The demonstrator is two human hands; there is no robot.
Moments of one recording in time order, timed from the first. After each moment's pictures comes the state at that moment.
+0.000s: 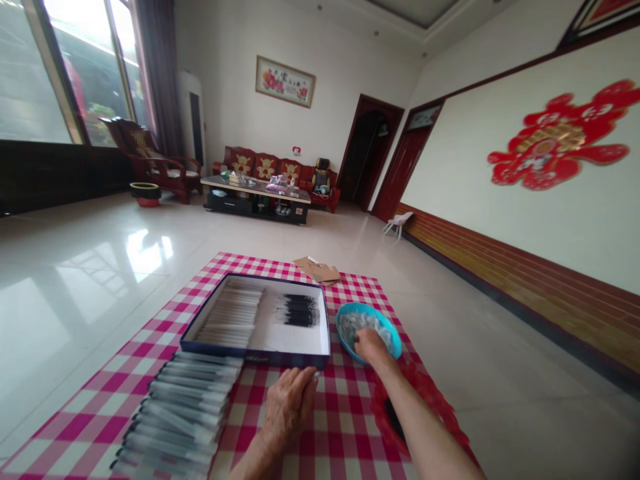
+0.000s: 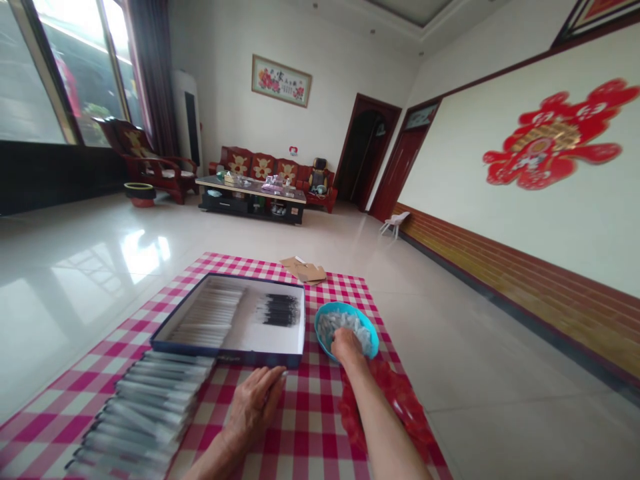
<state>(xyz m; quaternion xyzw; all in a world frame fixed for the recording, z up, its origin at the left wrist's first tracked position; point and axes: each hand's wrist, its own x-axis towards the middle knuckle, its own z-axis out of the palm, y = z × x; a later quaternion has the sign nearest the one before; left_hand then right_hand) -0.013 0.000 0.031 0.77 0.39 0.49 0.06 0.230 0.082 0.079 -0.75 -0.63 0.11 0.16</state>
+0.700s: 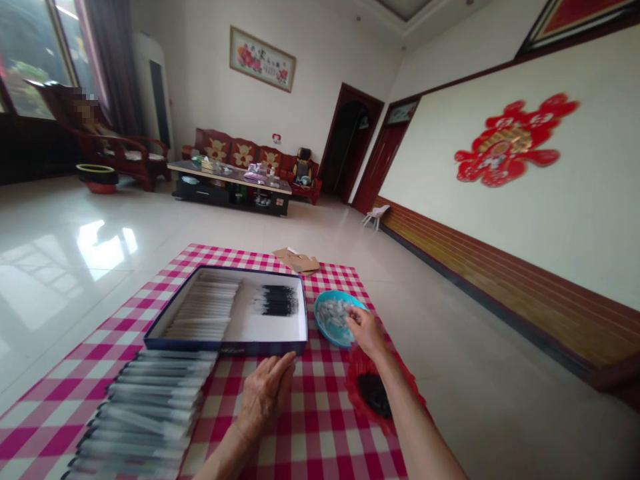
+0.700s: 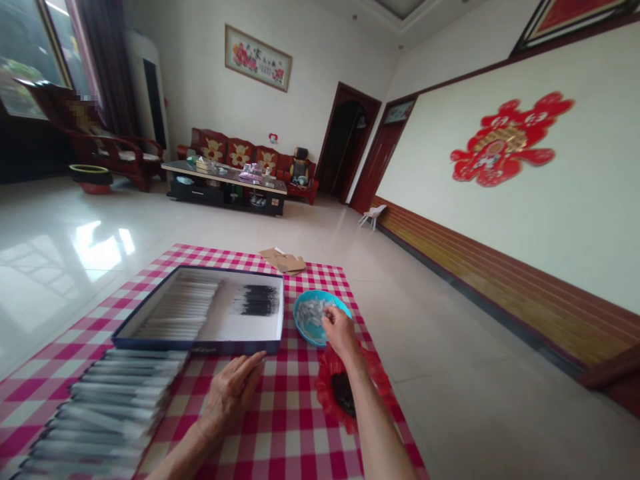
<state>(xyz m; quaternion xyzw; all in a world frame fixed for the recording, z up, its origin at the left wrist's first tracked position) -0.016 0.000 0.027 0.79 0.38 0.48 0.06 0.245 0.041 0.115 -0.67 -0.55 0.13 0.48</state>
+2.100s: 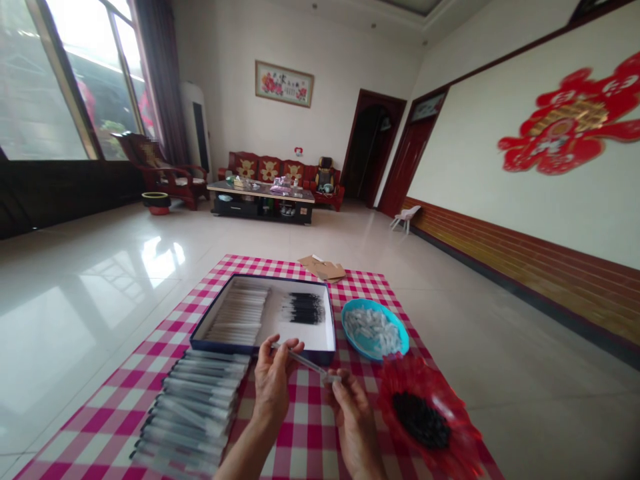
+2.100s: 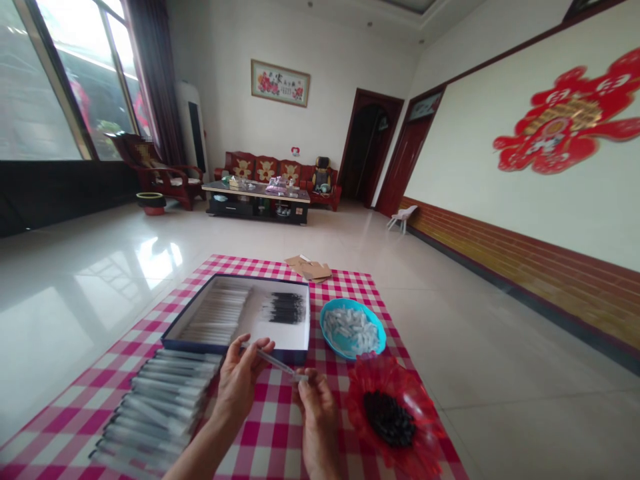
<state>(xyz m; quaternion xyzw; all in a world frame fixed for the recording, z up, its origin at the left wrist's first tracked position) -0.022 0.015 0.076 0.18 0.33 0.69 0.61 0.107 -0.047 0.043 -0.43 -0.23 0.52 0.70</state>
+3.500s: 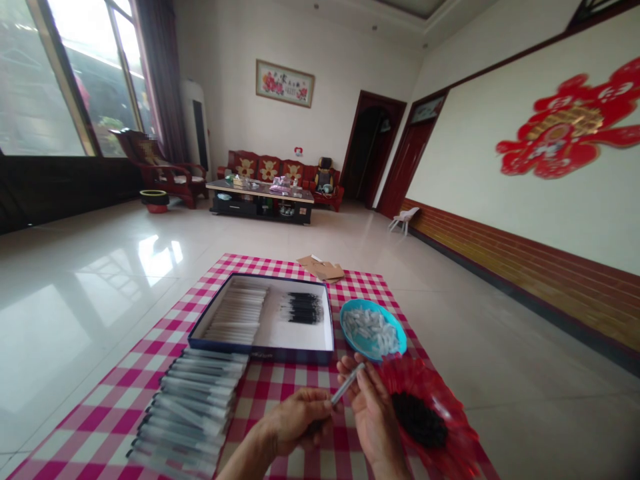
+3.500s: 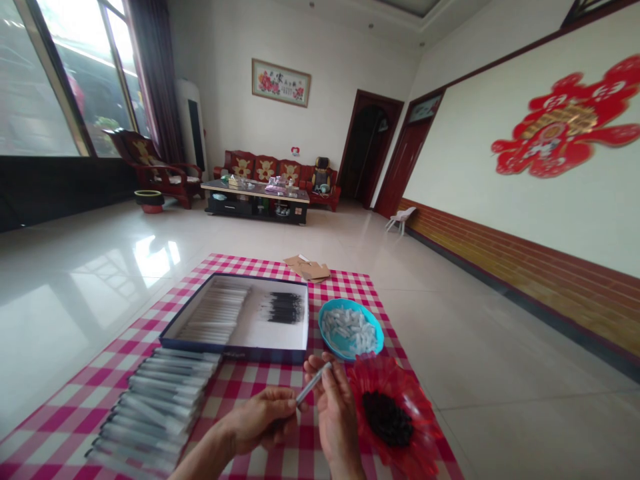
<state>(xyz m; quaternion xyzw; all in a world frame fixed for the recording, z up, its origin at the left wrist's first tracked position) -0.014 -0.015 0.052 0.44 0.31 0.23 0.81 0.134 -0.045 0.078 -0.38 -0.23 0.53 0.72</state>
